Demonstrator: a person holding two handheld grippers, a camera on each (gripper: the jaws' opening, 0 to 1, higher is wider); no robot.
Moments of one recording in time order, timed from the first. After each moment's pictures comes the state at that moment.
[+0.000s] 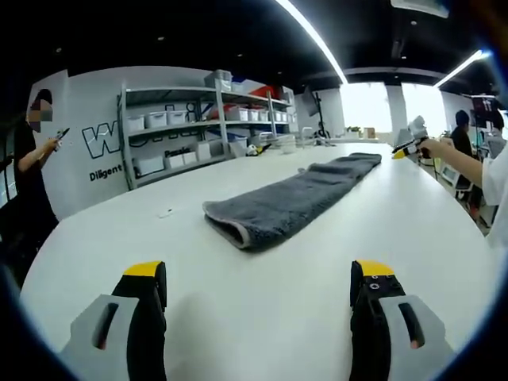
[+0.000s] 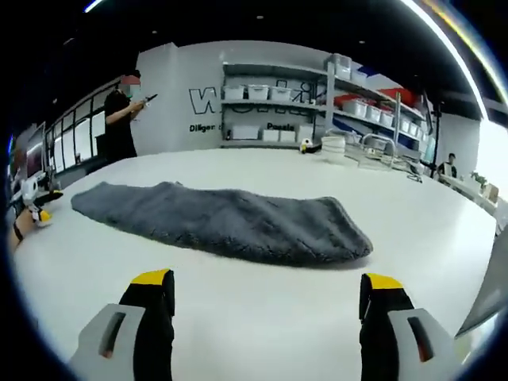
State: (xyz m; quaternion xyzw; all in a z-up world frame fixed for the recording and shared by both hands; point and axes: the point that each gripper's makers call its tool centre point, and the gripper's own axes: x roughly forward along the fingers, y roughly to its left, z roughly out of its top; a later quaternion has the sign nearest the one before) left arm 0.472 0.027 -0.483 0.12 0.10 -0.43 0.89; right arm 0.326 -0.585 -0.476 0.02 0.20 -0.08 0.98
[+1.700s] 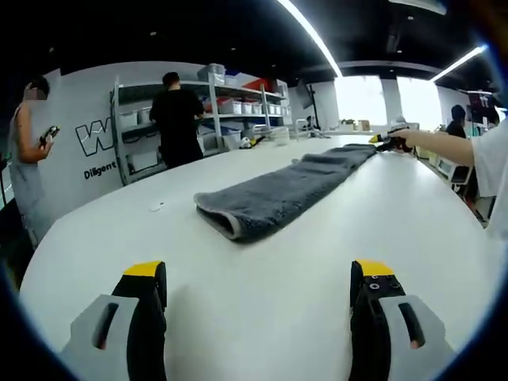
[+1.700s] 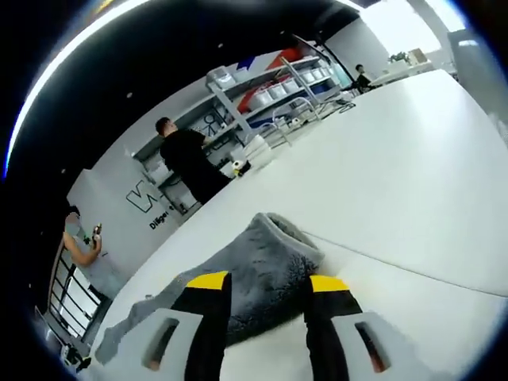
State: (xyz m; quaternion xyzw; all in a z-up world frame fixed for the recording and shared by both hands) left arm 0.490 0.031 -0.489 0.13 0.11 -0.44 0.88; right arm 0.375 -0.673 -0.486 0.34 0.10 -0.19 0.92
